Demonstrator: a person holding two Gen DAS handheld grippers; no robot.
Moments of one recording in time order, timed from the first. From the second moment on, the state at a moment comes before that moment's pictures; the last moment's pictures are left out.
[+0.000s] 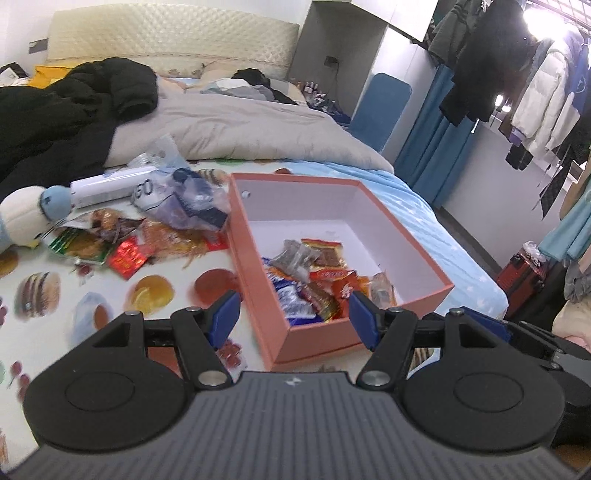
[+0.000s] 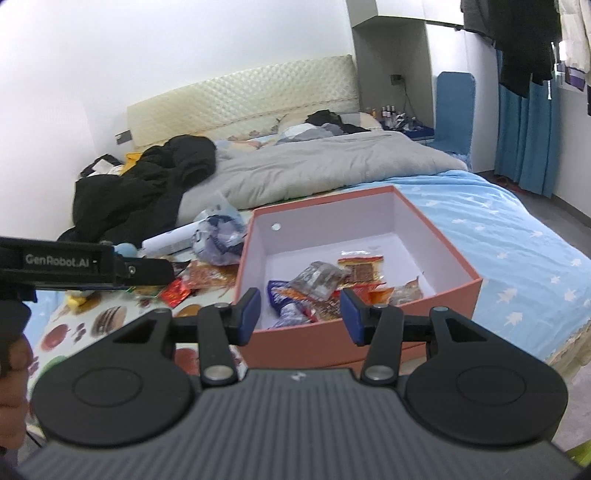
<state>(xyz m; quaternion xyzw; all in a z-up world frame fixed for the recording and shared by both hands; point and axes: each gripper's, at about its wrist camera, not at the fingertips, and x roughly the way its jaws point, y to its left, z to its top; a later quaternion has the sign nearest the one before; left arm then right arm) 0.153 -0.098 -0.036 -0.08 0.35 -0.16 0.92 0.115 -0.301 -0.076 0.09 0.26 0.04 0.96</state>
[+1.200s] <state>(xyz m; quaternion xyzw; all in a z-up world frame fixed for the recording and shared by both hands) 0.144 0.042 -0.113 -0.18 0.37 -0.04 0.91 0.131 -0.190 -0.112 0.03 0.31 0.16 0.94</state>
